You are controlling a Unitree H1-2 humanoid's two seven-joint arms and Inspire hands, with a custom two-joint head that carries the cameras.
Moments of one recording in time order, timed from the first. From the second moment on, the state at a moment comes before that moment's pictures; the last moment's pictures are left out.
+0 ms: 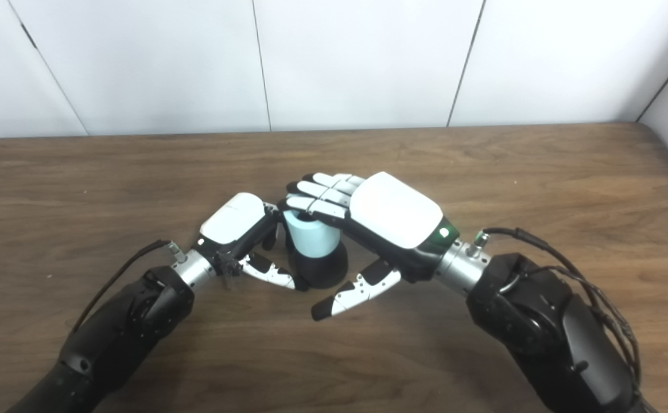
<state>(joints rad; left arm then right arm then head) -0.45 0.32 -0.56 0.34 0.68 -0.34 0.03 -0.24 -0.47 0.33 -0.51 -0.72 -0.16 0.42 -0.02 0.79</state>
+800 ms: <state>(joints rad) -0.45 0.31 -0.55 0.34 0.67 -0.34 0.00 -0.25 -0.47 0.33 -0.49 -0.77 -0.13 0.39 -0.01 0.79</state>
